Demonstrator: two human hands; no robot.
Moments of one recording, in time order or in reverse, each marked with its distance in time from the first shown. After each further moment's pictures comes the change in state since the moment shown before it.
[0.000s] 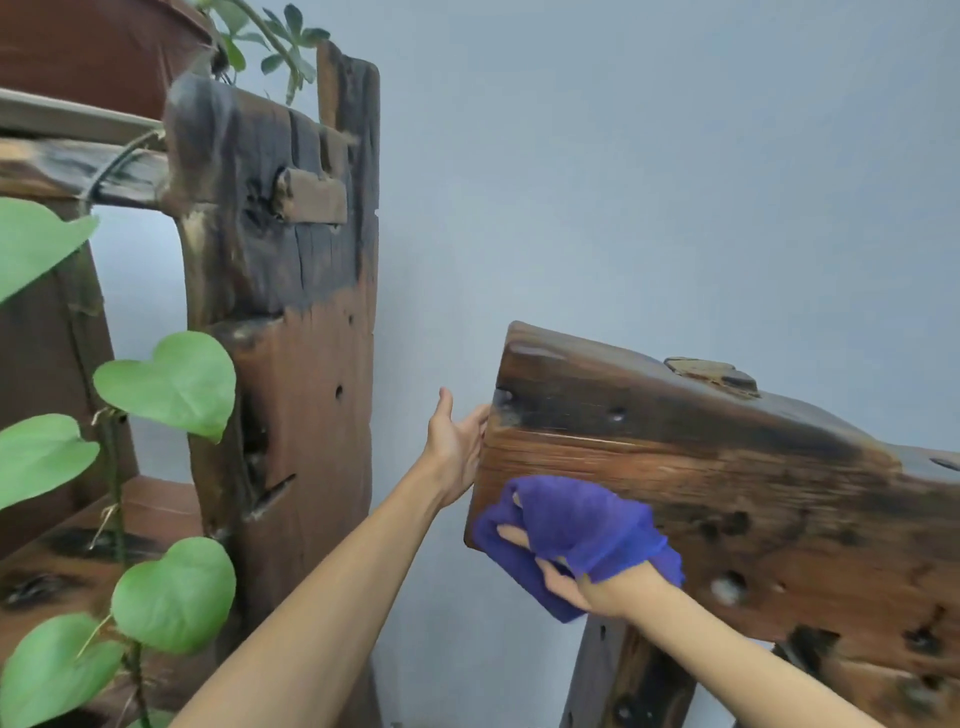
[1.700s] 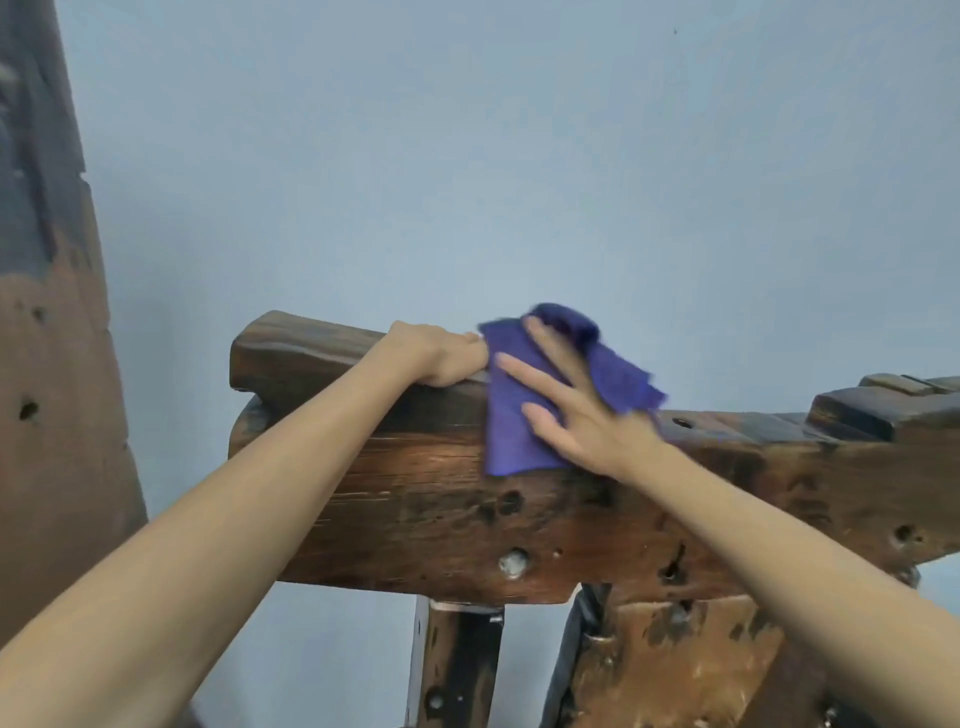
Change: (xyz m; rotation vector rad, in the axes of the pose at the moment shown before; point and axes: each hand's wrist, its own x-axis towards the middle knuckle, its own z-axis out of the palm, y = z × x) left_hand 0.021 0.031 0.232 1.900 -0.168 0.371; right_hand -0.034 0.189 -0.115 0.216 0.372 0.017
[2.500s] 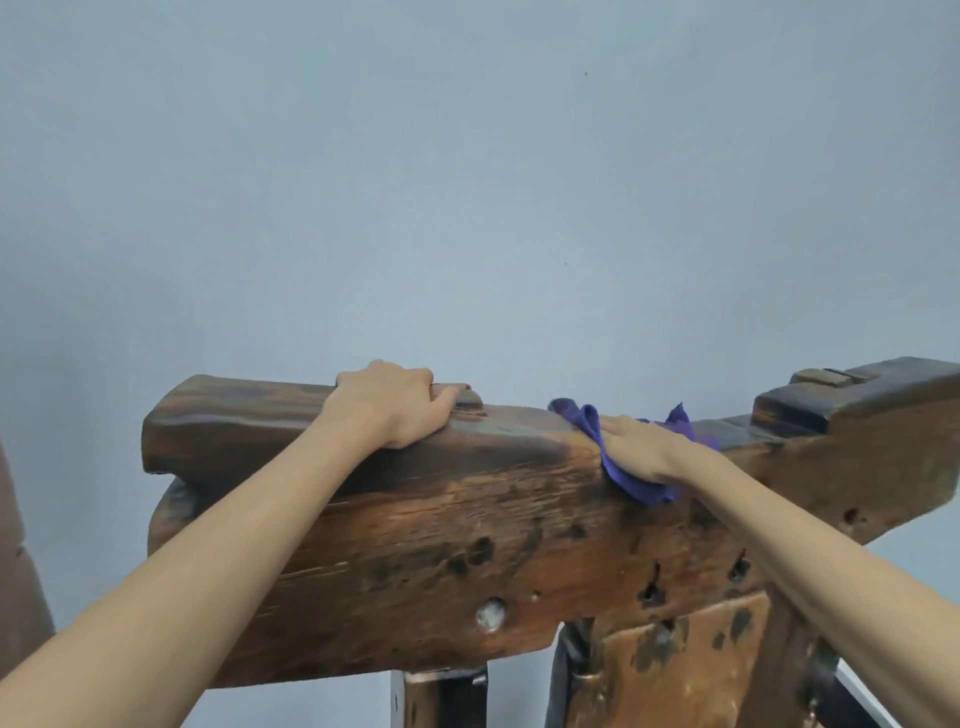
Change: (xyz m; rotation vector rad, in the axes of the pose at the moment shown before) left_hand 0.002 0.003 0.010 0.132 0.205 0.077; right_hand -0.046 0.107 -0.040 -0.062 -0.647 0.841
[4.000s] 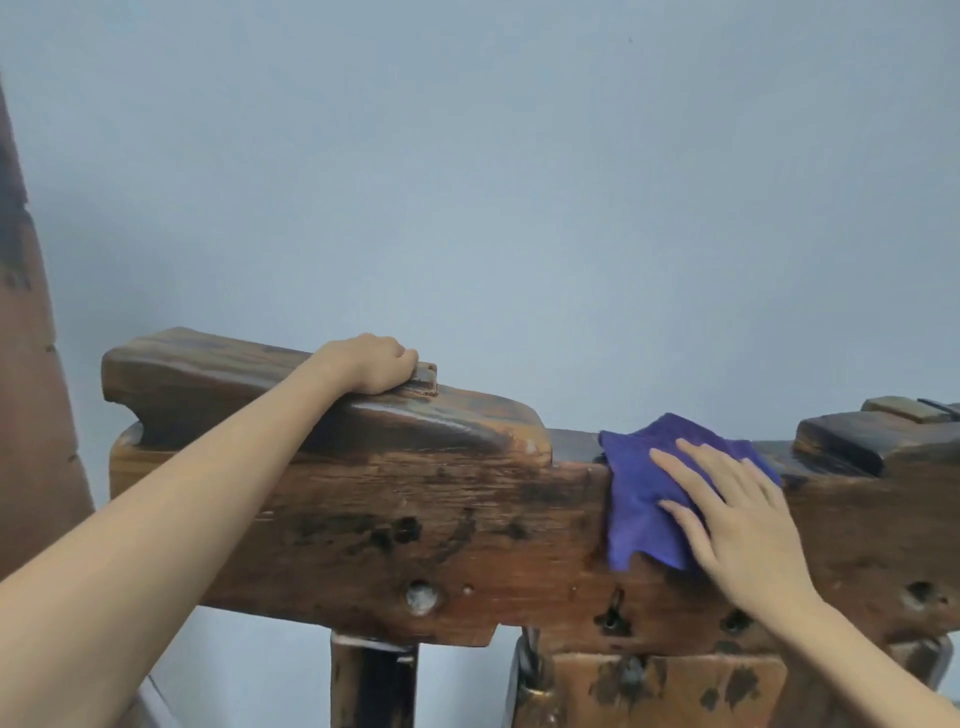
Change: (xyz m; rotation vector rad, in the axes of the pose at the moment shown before) left_hand 0.037 0.032 0.008 -0.085 -0.142 -0.278; right_hand -0.042 0.154 0.066 -0.139 0.790 -0.385
